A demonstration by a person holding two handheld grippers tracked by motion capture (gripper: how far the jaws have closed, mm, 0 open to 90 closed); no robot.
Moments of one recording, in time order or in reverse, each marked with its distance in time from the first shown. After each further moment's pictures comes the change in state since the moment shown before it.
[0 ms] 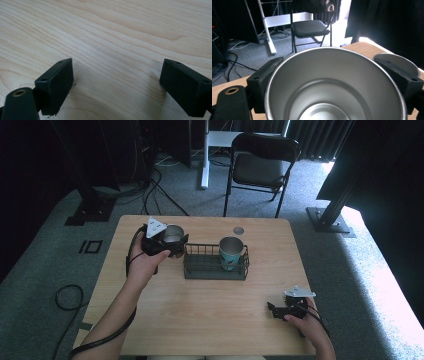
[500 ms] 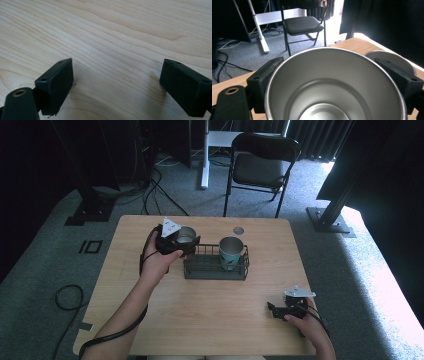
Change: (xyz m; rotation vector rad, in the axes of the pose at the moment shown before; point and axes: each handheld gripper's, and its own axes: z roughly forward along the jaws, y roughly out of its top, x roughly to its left) left arm -0.020 -0.001 0.029 0.025 -0.036 0.013; right arm 0.000 0.000 0.000 0.000 0.000 0.000
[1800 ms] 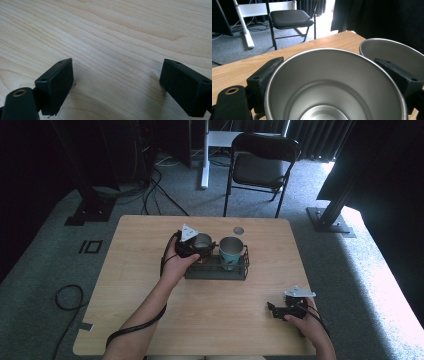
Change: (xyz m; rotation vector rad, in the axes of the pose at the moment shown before) left arm -0.018 -0.031 0.060 0.011 -0.069 -0.046; right arm 0.000 0.000 0.000 0.001 0.001 0.000
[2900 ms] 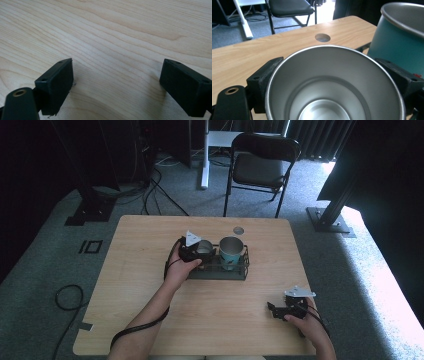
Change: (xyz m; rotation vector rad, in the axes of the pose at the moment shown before) left arm 0.002 -0.031 0.026 0.079 0.009 0.018; right arm 0.000 0.000 0.000 0.000 0.000 0.000
